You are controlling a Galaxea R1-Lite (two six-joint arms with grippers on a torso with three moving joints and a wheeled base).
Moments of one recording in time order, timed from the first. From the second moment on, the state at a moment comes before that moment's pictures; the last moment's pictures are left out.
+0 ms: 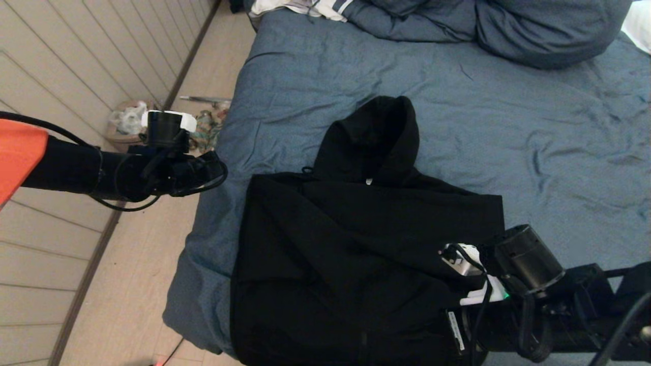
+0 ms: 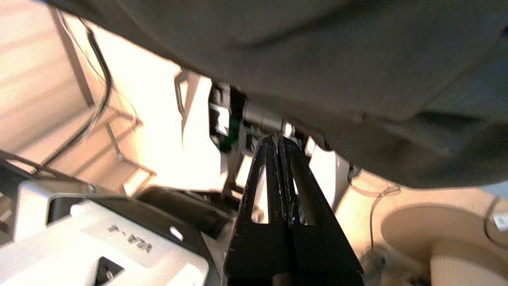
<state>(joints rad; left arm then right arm) -0.25 2.01 -1.40 -0.20 0.19 -0.55 0.53 1.56 -0.65 0.00 0.13 0.36</state>
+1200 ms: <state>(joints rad) -0.24 1.72 -0.94 -0.29 -0.13 -0.55 0.53 1.71 -0.72 -0.03 -0.02 0.33</state>
